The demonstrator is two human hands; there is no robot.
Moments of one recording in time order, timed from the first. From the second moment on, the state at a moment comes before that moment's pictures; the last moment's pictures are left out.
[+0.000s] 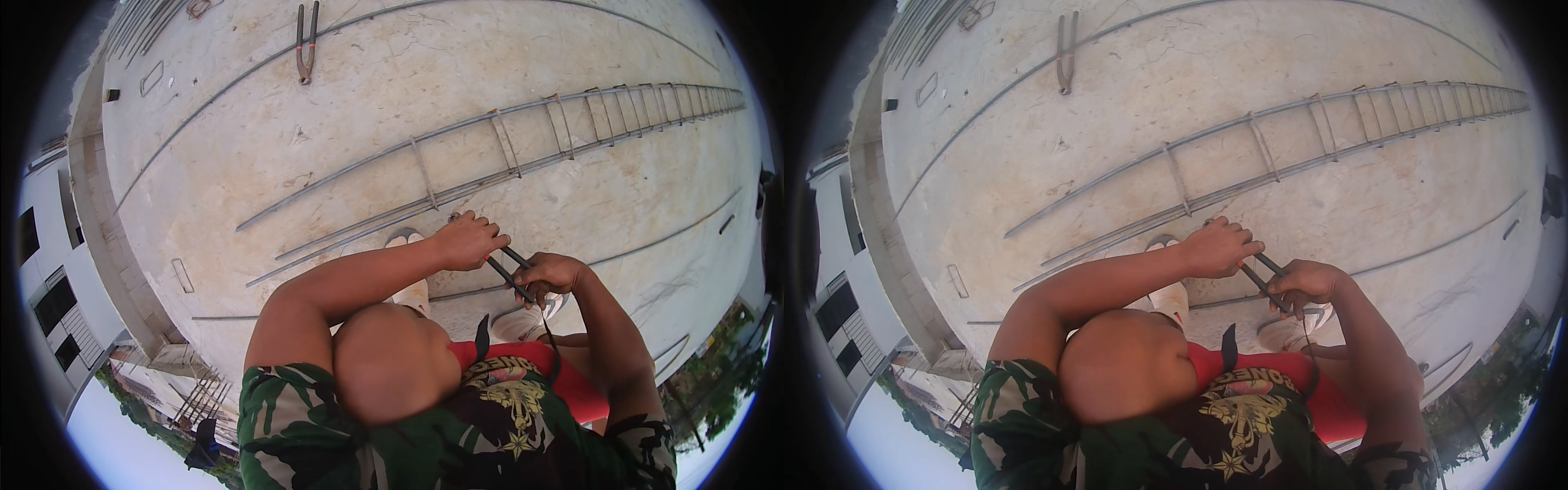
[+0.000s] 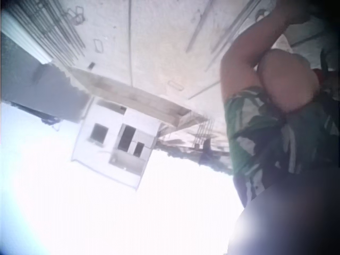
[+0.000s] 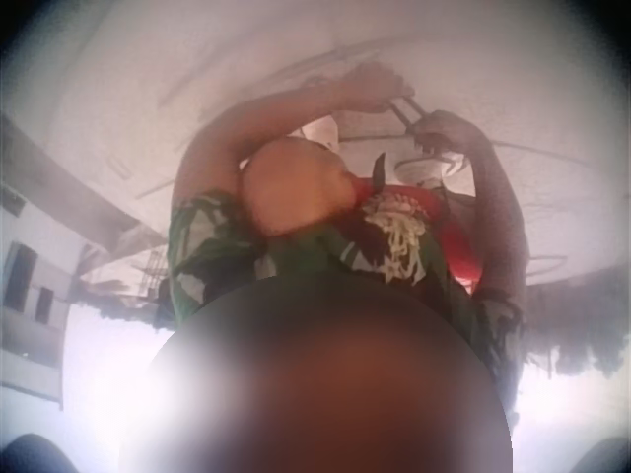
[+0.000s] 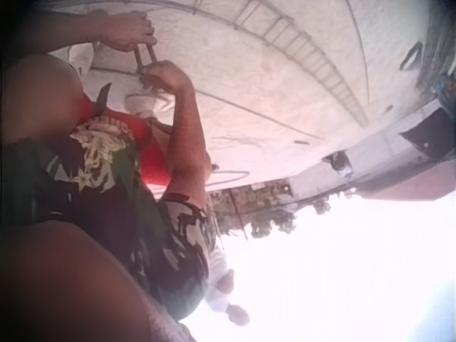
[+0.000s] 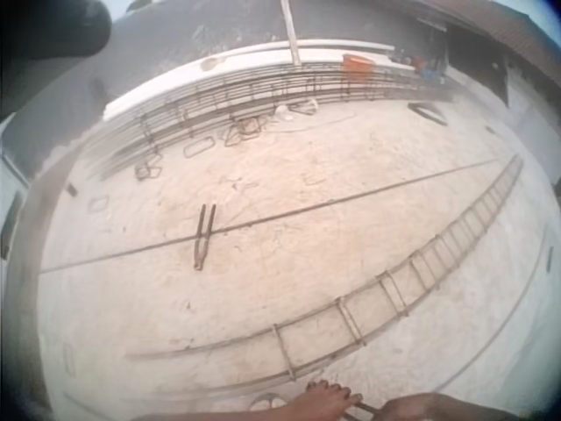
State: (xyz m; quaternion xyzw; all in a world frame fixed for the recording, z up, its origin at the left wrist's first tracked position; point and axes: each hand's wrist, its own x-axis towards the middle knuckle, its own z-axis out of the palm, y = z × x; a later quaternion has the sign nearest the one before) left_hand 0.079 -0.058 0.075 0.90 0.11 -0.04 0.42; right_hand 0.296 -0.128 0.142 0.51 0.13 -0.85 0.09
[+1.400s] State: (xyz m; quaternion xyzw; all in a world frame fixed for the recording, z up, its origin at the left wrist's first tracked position) left_hand 0.165 0.051 0.117 0.32 0.44 0.22 0.81; right_hand 0.530 -0.120 0.195 0.71 0.49 -0.43 0.26
